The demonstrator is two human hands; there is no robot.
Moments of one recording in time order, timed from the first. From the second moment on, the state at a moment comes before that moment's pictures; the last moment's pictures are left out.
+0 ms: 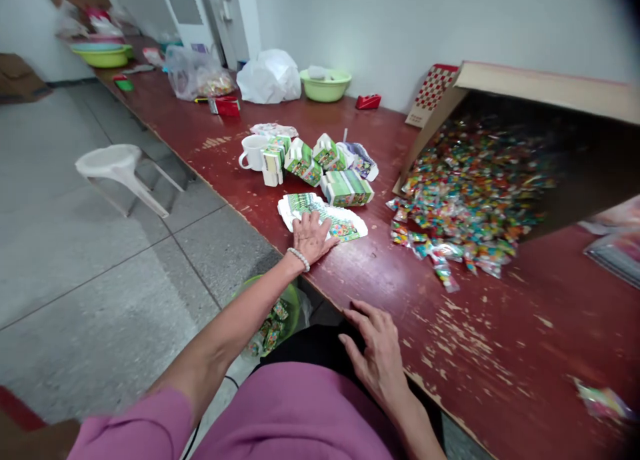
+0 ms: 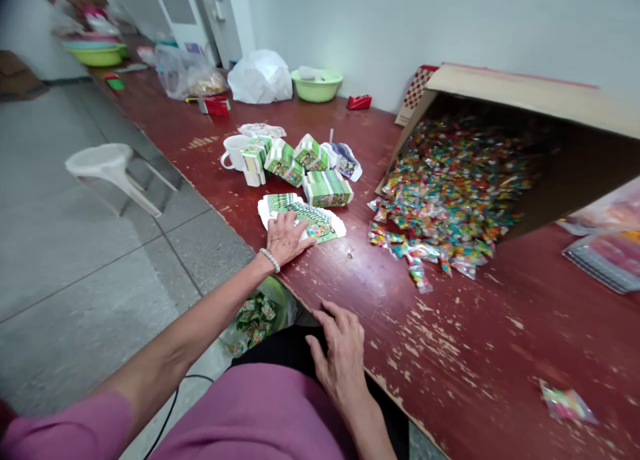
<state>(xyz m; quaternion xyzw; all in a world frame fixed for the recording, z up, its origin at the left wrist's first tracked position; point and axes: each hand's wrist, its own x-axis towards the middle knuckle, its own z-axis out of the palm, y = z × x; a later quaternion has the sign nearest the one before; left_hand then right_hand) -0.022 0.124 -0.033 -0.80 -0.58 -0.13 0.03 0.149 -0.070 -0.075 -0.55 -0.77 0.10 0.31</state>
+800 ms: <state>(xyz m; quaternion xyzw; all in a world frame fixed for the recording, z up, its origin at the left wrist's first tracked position) -0.023 0.122 0.006 -0.77 -0.56 -0.18 -0.25 0.158 -0.042 -0.062 -0.58 -0.47 0.39 0.54</state>
